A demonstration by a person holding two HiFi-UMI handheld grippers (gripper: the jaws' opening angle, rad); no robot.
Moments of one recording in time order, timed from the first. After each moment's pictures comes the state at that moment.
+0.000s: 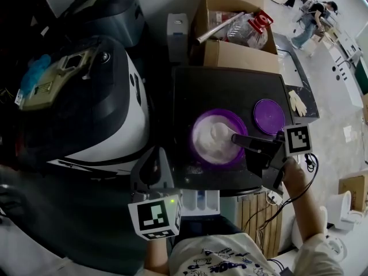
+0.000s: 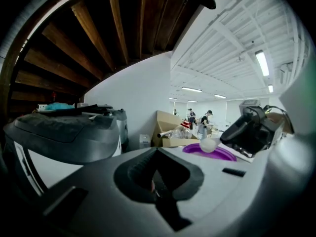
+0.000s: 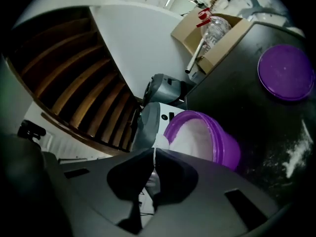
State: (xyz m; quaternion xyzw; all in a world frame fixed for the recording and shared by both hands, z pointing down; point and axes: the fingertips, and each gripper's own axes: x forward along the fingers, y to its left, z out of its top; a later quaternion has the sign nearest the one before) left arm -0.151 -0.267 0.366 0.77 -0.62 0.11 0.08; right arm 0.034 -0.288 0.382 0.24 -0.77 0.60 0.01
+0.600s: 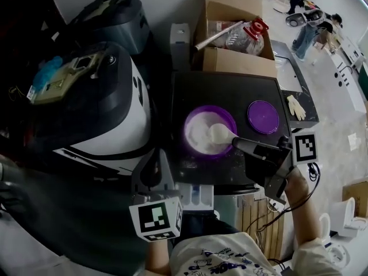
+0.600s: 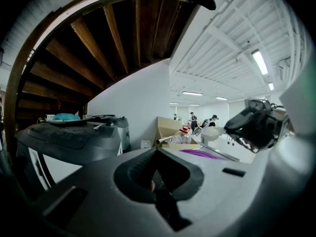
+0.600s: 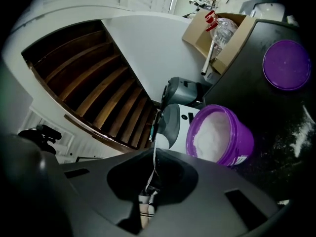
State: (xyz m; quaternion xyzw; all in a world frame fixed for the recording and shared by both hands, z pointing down) left arm -0.126 -0.218 0.334 0.76 -0.64 0.09 0.05; right arm 0.049 -0.230 0.319 0.18 -0.79 0.58 -0.07
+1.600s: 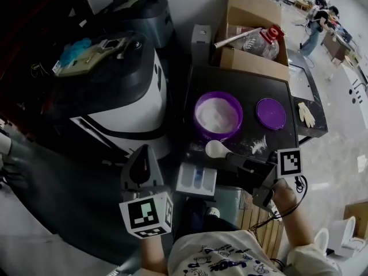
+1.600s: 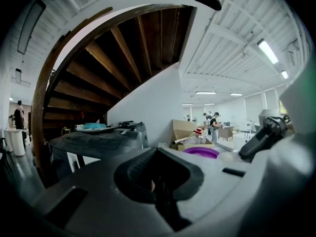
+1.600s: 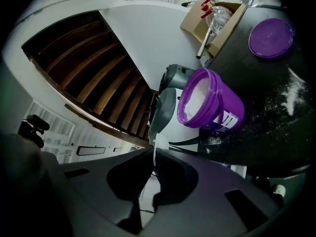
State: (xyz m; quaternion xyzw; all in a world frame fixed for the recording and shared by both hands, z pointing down) left arm -0.164 -0.125 0.312 0.69 -0.72 0.09 0.03; right arm 0.035 -0.142 0.370 0.14 -0.80 0.58 -0.02
